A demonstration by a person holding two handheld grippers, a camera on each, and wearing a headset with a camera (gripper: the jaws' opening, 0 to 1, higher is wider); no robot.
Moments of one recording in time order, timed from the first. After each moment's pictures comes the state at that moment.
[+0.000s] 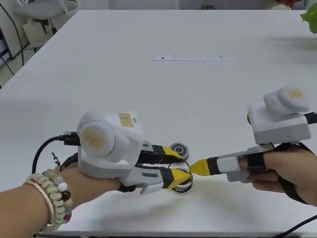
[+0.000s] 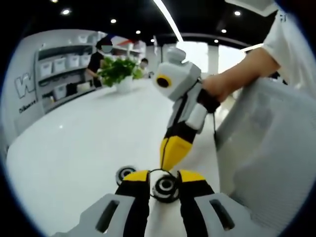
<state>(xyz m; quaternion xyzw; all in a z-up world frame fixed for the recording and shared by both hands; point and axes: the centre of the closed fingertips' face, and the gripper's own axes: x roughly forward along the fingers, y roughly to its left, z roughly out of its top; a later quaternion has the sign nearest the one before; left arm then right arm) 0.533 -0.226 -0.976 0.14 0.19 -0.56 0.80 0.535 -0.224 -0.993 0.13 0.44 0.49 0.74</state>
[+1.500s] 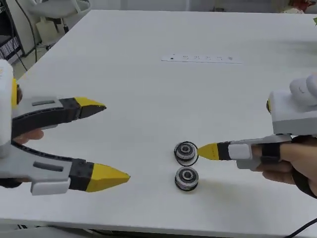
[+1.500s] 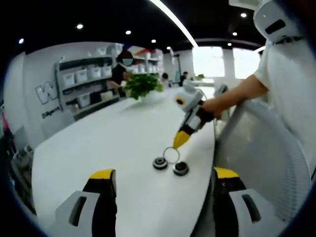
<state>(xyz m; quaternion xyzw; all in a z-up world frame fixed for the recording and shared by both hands) 0.494 -0.108 -0.891 0.13 0.16 -0.47 0.86 0.547 -0.220 -0.958 0.13 0.38 0.51 0.76</state>
